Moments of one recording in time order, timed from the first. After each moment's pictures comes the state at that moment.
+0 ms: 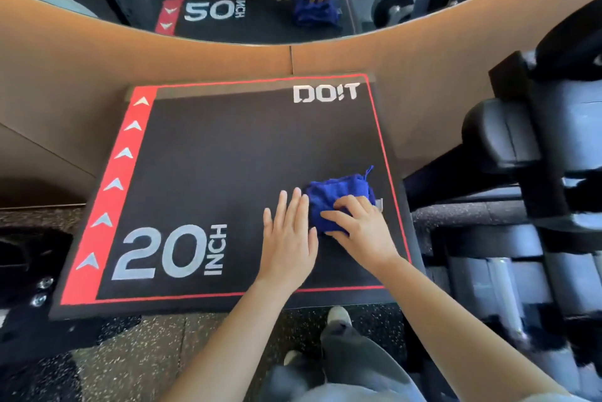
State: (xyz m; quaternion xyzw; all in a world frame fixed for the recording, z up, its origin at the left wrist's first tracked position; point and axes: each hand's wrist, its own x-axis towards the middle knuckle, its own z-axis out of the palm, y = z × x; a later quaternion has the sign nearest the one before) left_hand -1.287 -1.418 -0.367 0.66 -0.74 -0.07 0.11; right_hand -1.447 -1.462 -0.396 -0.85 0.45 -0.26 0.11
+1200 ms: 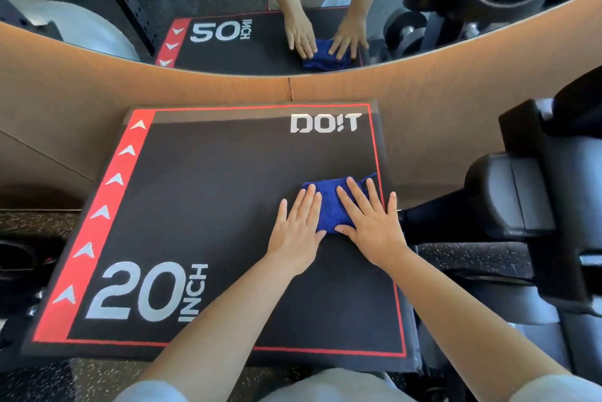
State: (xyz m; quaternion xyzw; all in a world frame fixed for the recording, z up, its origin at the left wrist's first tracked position) left_hand -1.314 -1.519 -0.377 0.64 -0.76 -0.05 -0.12; right_hand -1.478 -1.557 -0.398 -0.84 0.53 0.03 0.05
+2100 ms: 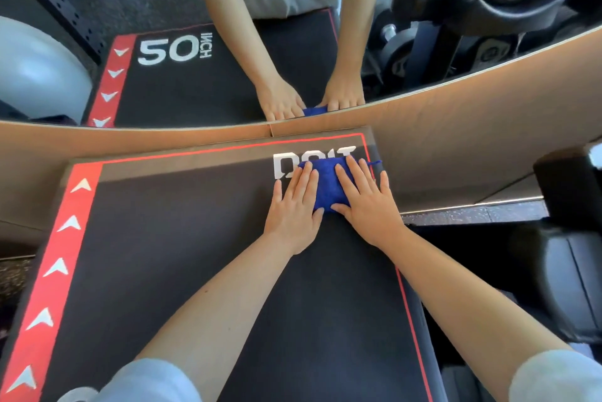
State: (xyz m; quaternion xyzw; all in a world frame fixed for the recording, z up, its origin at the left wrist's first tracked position) left_hand -1.295 -1.678 -0.389 0.61 -0.79 -0.05 -0.09; right_hand -1.457 -1.696 -0.398 -0.81 0.58 0.01 0.08
